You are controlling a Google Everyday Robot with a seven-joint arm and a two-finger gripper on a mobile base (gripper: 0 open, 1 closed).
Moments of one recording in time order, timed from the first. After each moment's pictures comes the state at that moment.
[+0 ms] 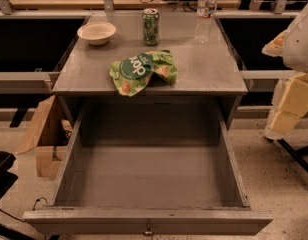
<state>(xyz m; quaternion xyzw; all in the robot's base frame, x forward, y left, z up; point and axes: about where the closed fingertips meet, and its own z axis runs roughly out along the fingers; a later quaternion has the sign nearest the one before) 0.438 -0.217 0.976 -0.60 0.78 -0.03 0.16</state>
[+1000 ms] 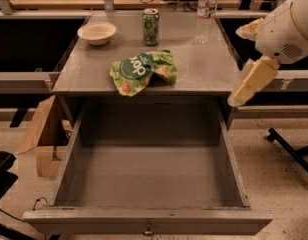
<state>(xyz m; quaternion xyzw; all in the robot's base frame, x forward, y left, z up) 0.530 -0.187 0.966 -0.60 0.73 0.02 0.31</state>
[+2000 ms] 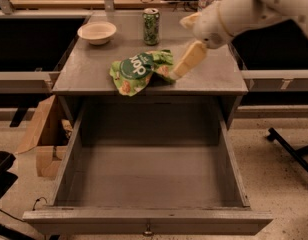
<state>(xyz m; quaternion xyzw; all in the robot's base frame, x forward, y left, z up) 0.656 -0.079 0.941 -0.61 0.67 0.12 0.40</state>
